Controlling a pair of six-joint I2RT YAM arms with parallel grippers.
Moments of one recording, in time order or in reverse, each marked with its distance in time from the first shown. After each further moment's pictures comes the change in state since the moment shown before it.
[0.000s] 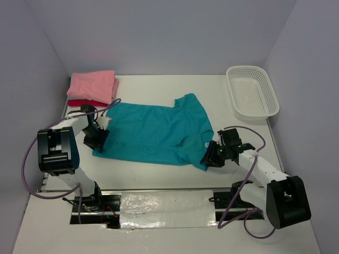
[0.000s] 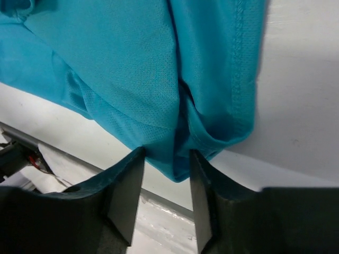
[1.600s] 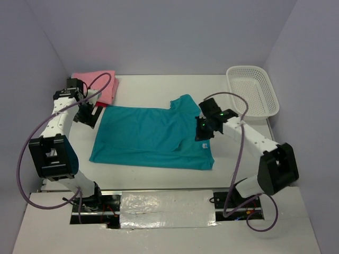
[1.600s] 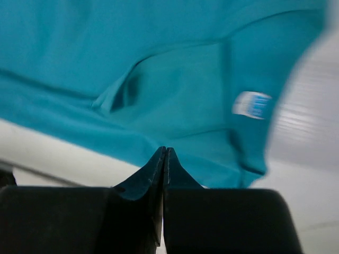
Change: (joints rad) left arm 0.012 -0.076 0.389 -0.151 -0.134 -0.011; right arm 0.196 0.329 0.602 -0.253 0.328 -0.115
